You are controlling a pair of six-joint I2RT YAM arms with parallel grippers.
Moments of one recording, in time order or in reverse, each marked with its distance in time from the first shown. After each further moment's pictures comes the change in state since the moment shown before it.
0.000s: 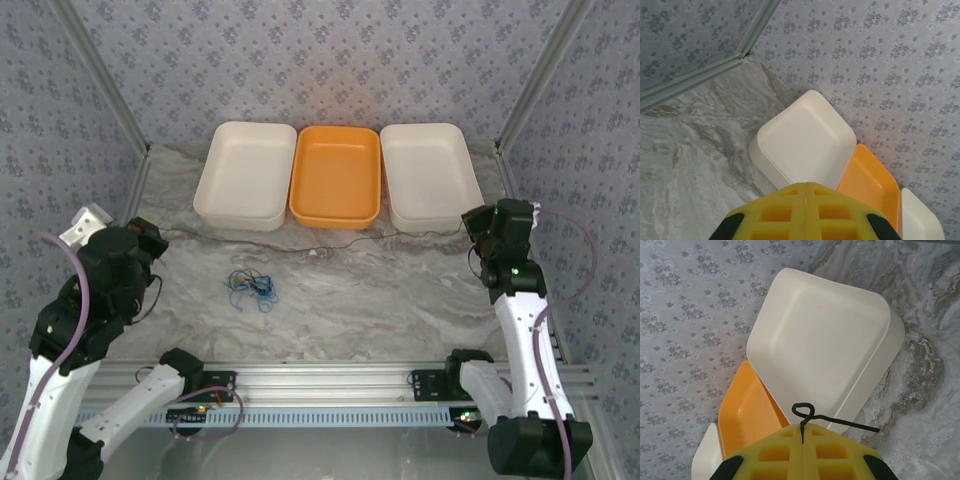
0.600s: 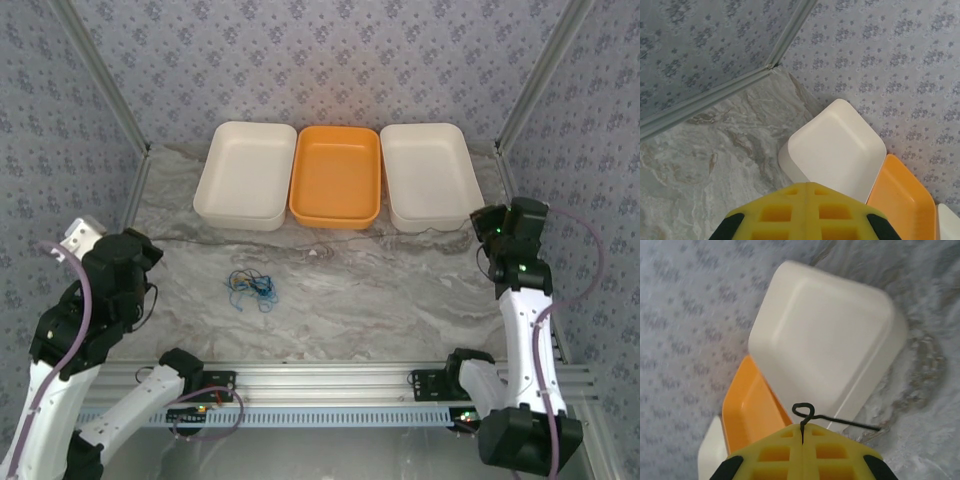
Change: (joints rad) left arm 0.005 -0.010 -0.033 -0.039 -0.076 0.013; right arm -0.034 0.042 0.036 0.002 -0.121 -0.047
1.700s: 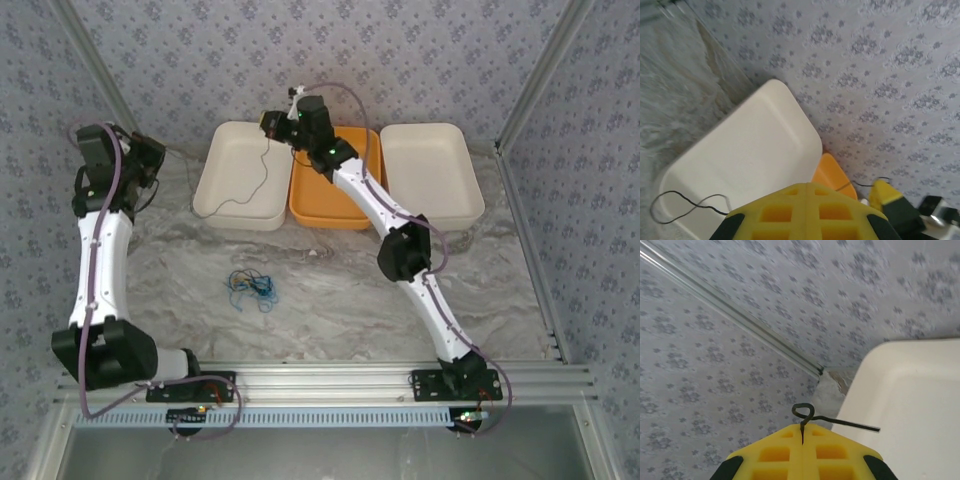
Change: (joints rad) left arm 0.676 0.689 0.135 0.626 1.013 0.044; right arm 0.729 1.703 1.795 0.249 -0.153 -0.189
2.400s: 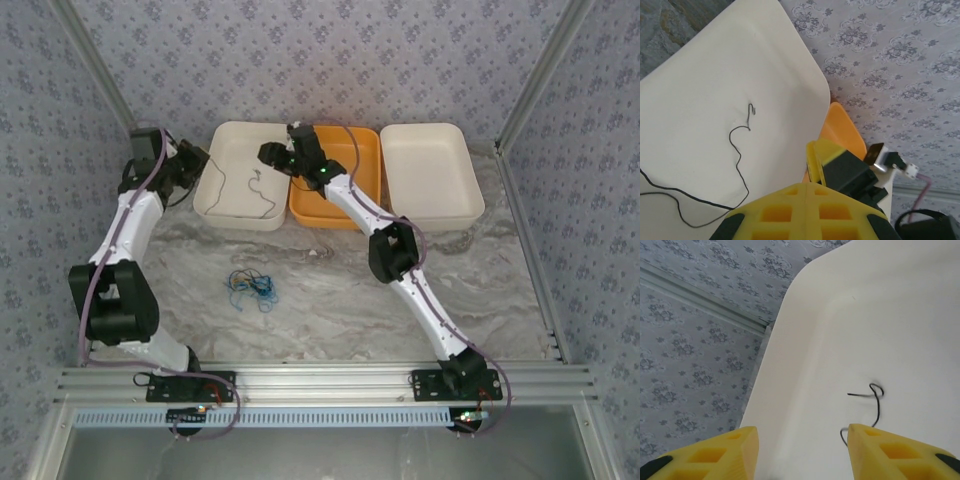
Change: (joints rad) left arm -0.127 0.248 -0.029 0.155 0.104 0.002; right arm -0.001 0.161 0.006 -0.057 -0.018 0.025
